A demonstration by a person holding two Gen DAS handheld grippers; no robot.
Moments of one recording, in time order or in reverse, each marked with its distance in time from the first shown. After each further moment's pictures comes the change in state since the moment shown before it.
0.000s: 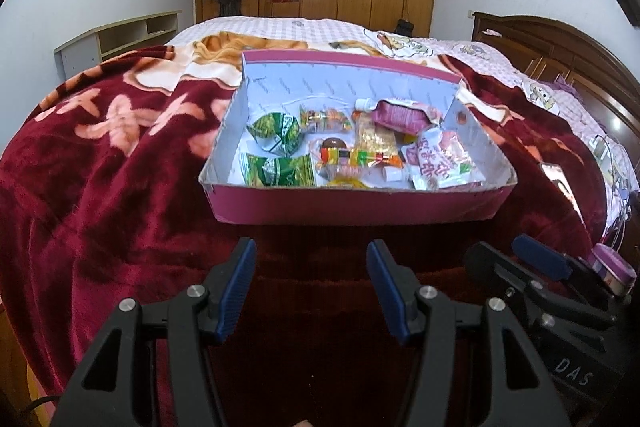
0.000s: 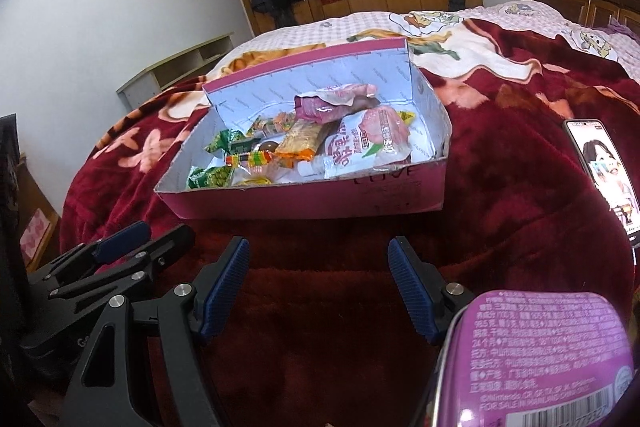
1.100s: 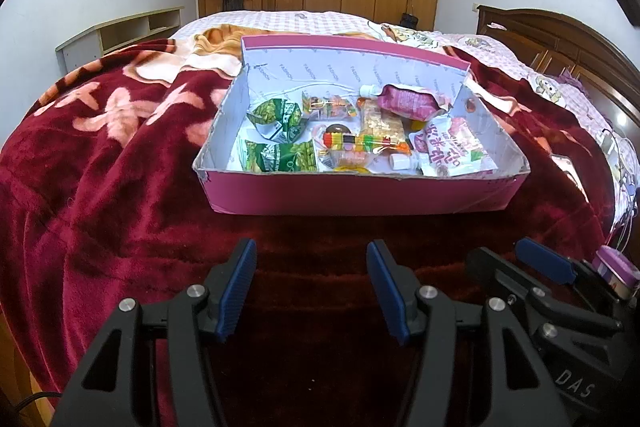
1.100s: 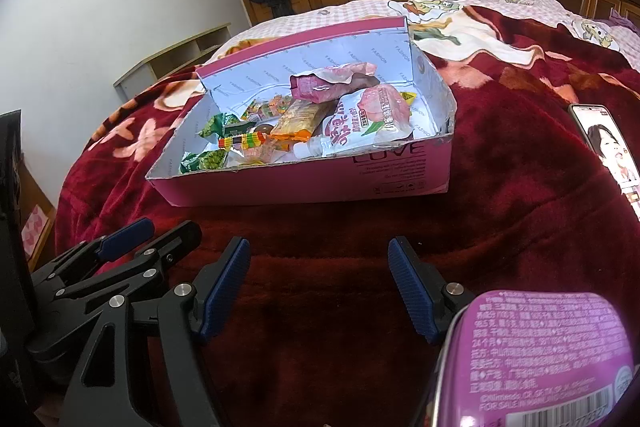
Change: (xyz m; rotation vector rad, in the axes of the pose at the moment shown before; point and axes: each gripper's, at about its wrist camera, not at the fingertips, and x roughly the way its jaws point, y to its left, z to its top) left arm 0.012 -0.001 -0.006 0.003 0.017 0.018; right arm 0.011 -0.001 -0.008 0.010 0.033 -0.003
